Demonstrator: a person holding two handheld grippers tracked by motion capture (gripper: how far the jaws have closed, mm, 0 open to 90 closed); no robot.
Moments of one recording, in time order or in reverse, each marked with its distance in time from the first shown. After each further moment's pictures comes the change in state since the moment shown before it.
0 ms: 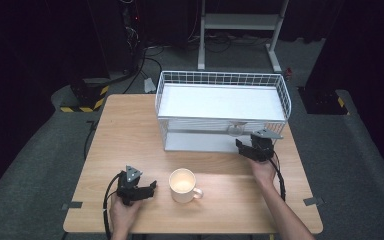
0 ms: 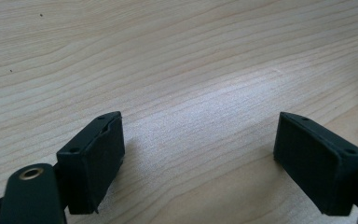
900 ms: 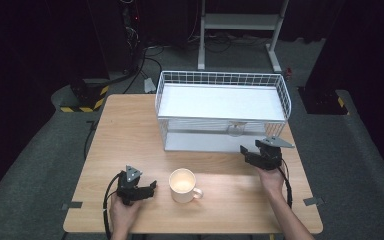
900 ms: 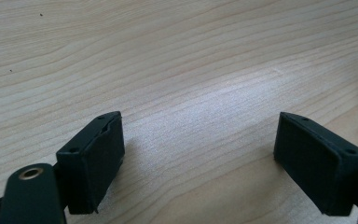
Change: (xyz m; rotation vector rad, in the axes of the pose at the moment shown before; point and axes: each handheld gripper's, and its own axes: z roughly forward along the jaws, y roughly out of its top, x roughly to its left) left arm 0.000 0.000 0.000 0.000 -0.001 -0.001; right arm -0.002 -0.013 -0.035 -0.030 0.055 0.016
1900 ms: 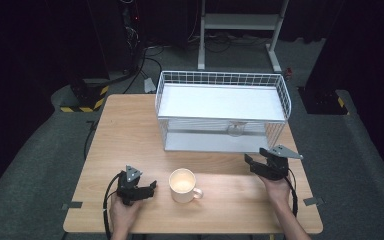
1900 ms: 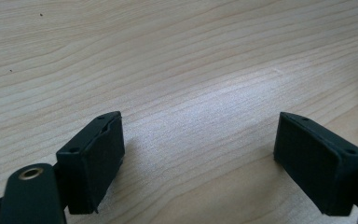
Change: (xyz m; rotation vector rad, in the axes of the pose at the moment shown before) left arm 0.000 0.000 0.000 0.000 0.000 0.000; right arm -0.001 -0.020 -0.026 -0.019 0.032 0.004
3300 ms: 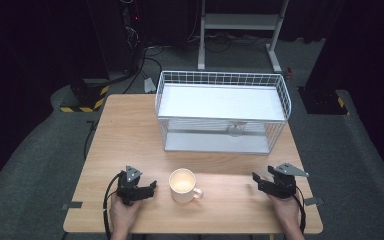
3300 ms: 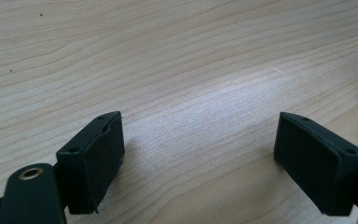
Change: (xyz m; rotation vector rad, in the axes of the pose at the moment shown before) left arm 0.000 0.000 0.000 -0.004 0.001 -0.004; right arm -0.012 -0.055 -0.020 0.102 -0.031 -0.003
